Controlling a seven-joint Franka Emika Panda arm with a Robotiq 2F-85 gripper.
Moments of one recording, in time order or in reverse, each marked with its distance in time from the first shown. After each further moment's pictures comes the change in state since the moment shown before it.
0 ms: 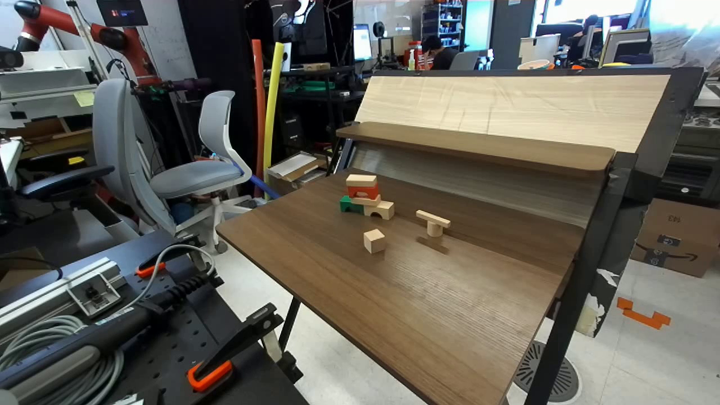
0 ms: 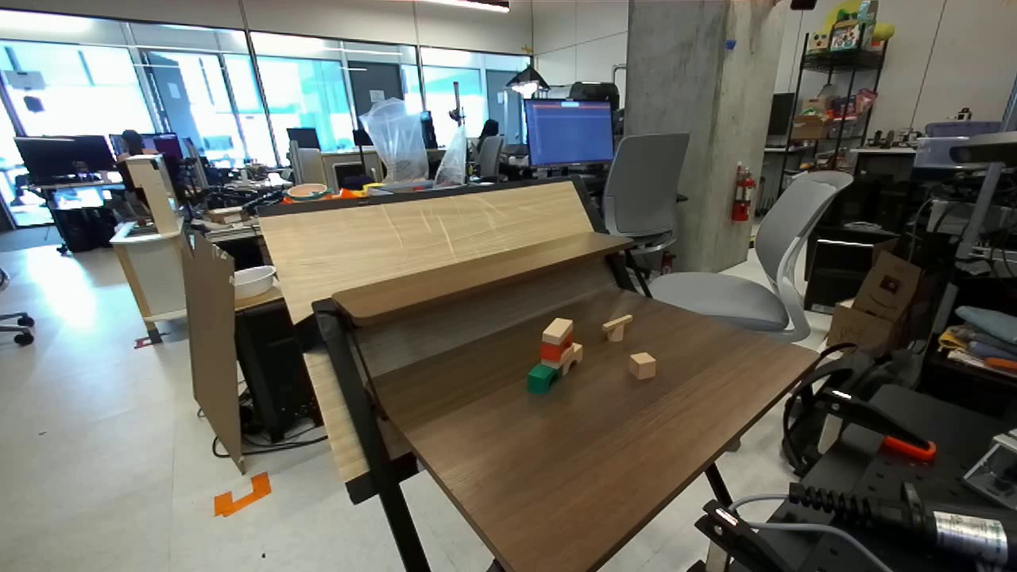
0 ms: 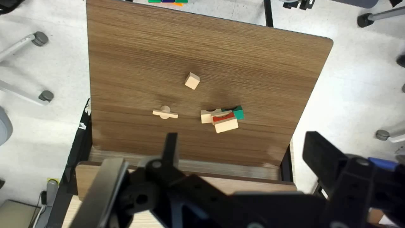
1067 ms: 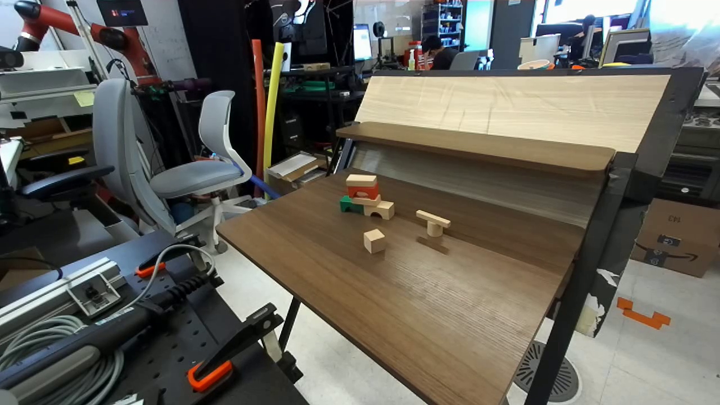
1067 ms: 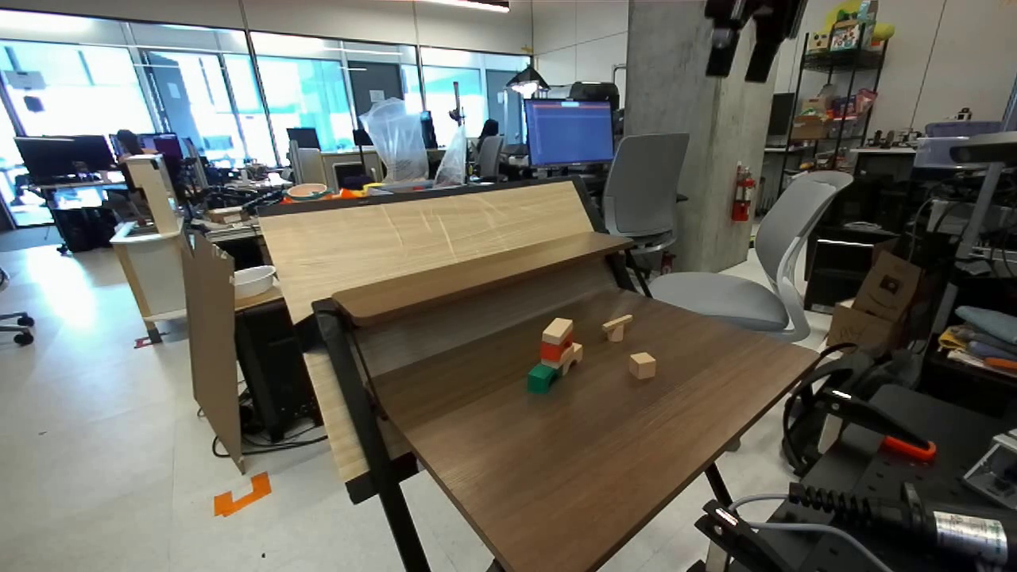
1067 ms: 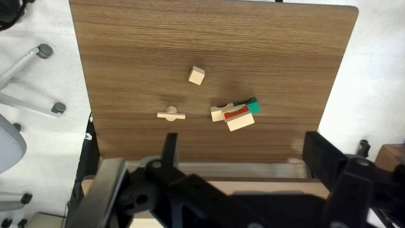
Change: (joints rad) arm -0.002 0.116 0.056 -0.094 -0.012 0.232 0.187
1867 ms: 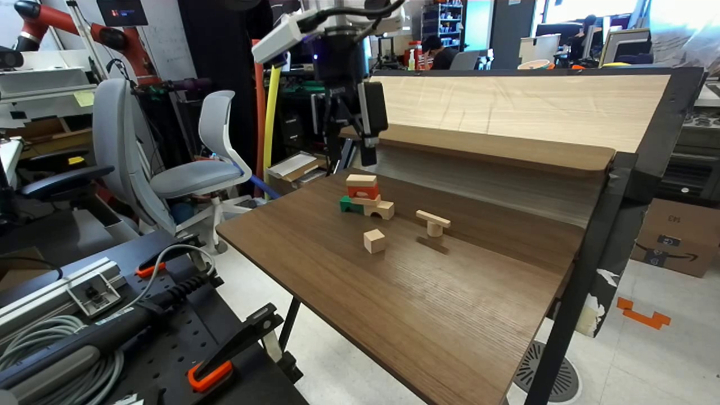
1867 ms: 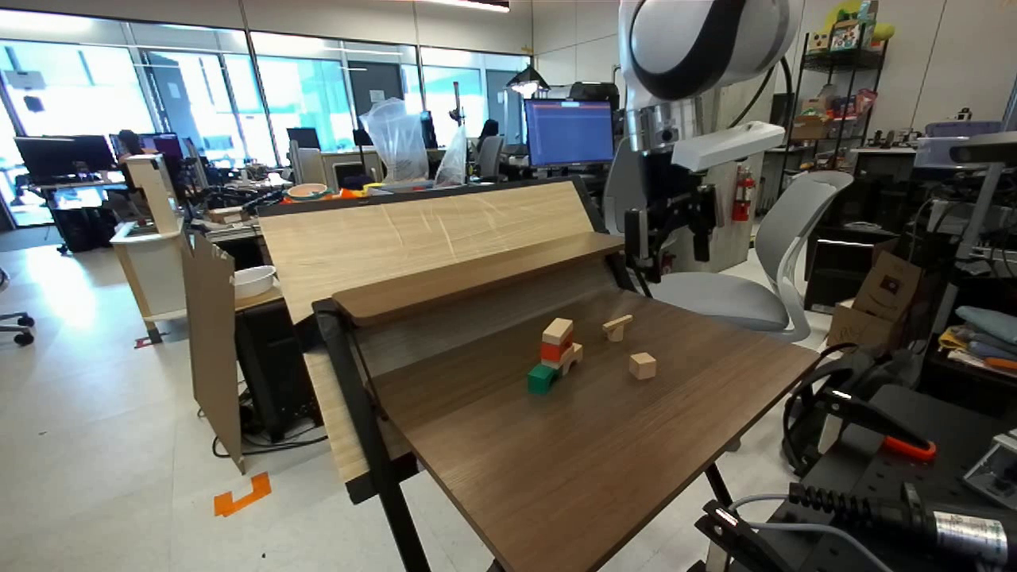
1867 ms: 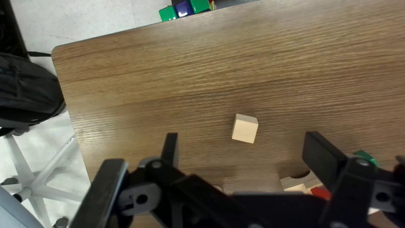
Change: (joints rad) arm -0.021 0.635 0.049 0.217 -0.169 0.137 0.371
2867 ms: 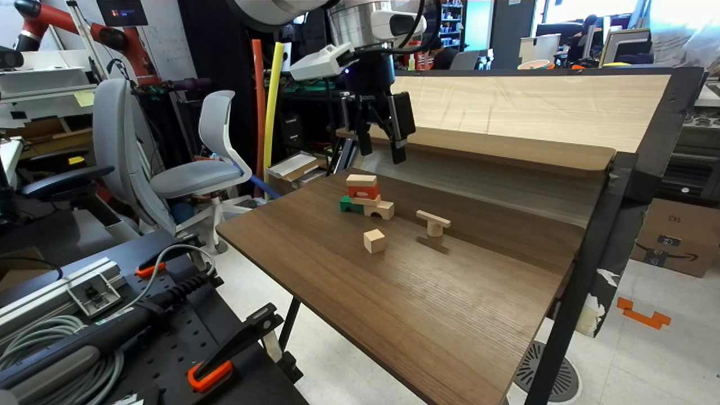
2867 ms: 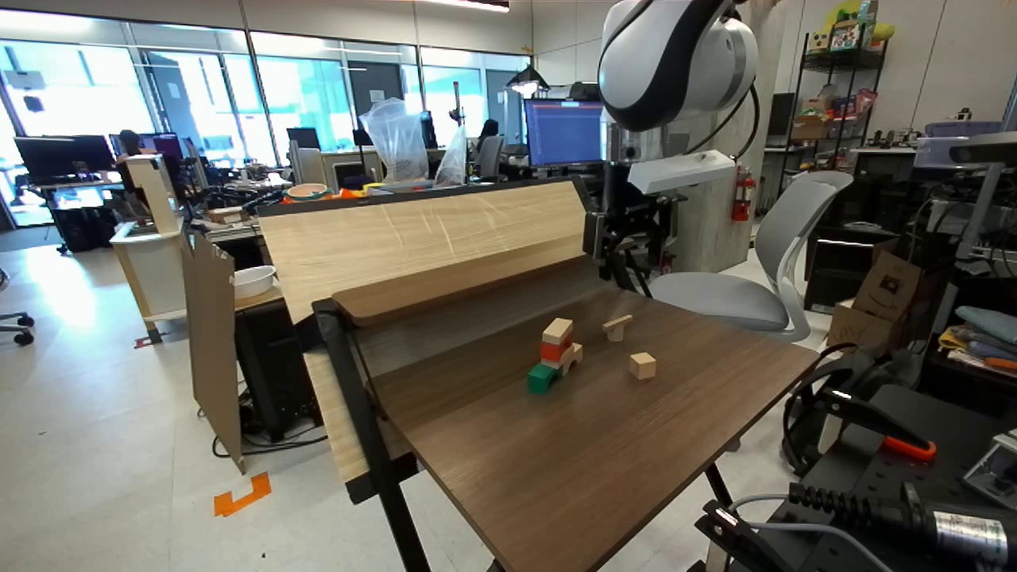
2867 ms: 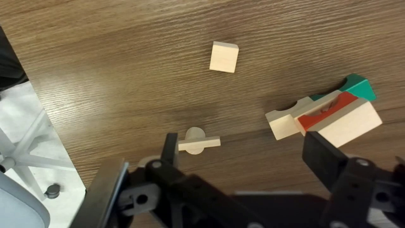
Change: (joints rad) arm 0.000 0.132 0.003 0.122 0.070 0.173 0.004
